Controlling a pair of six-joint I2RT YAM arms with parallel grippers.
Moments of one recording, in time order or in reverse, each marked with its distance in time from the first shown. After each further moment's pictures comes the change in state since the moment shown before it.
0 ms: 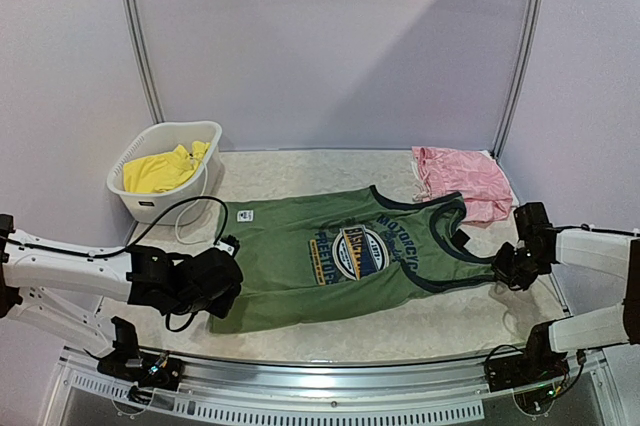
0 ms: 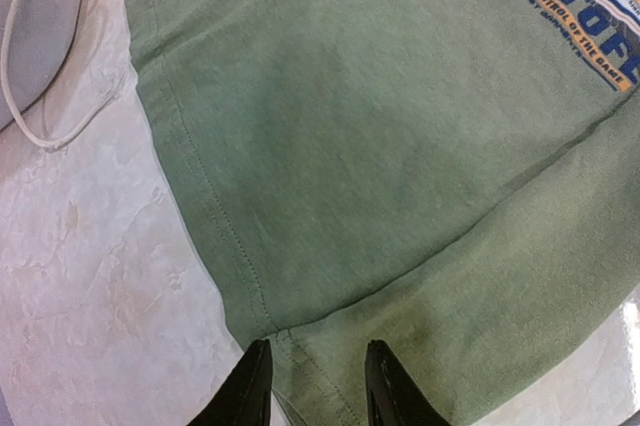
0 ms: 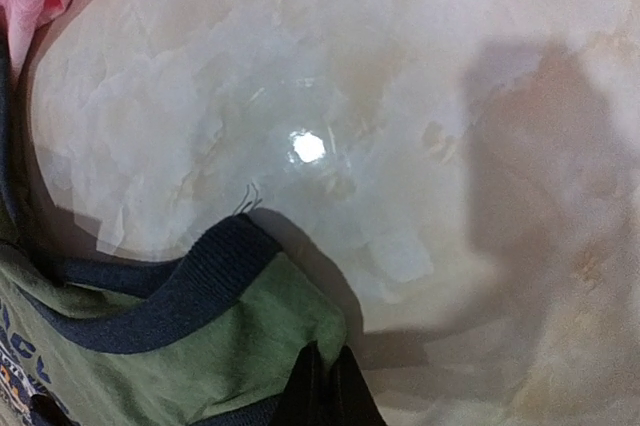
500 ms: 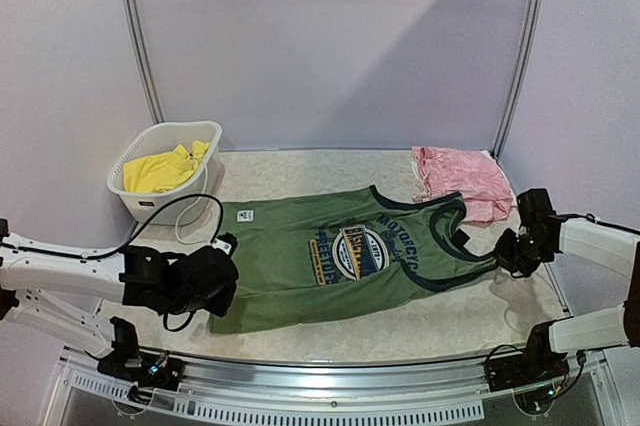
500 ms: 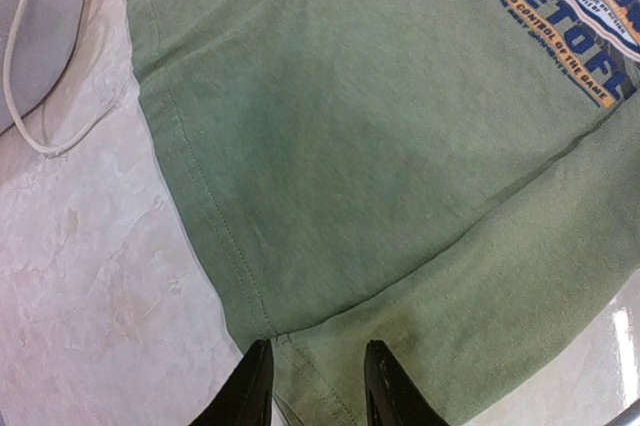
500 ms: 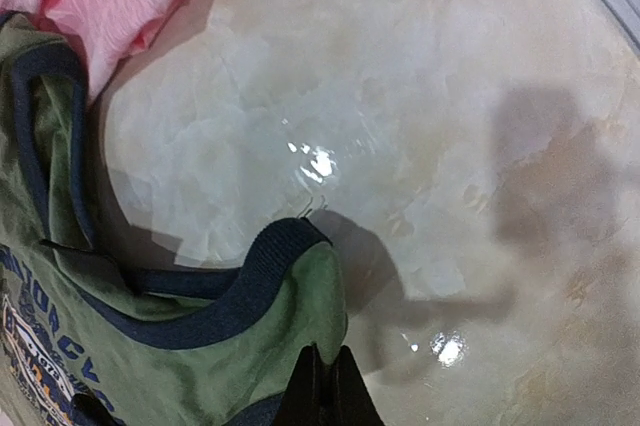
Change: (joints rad) left arm 0.000 -0.045 -0.011 0.016 0.000 0.002; right arm -0.002 -0.011 0.089 -0.048 0.007 -0.025
